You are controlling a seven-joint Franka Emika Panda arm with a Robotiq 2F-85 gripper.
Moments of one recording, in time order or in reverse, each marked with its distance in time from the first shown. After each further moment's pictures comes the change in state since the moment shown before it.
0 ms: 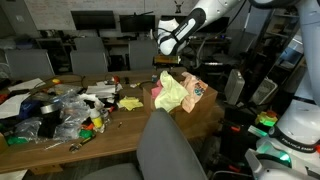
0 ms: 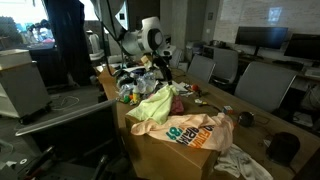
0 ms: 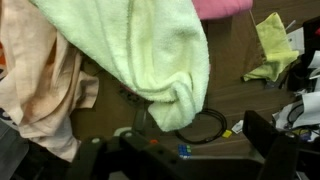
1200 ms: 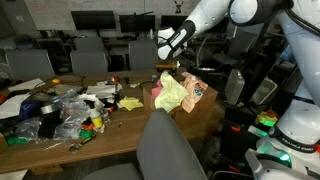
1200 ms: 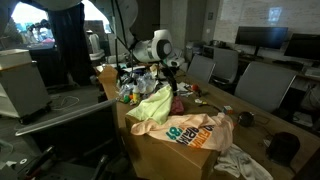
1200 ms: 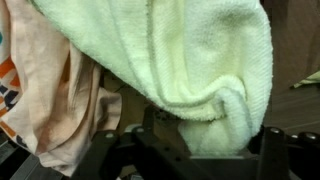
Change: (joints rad) arm -0.034 0.166 -0.032 0.157 0.090 -0.139 0.015
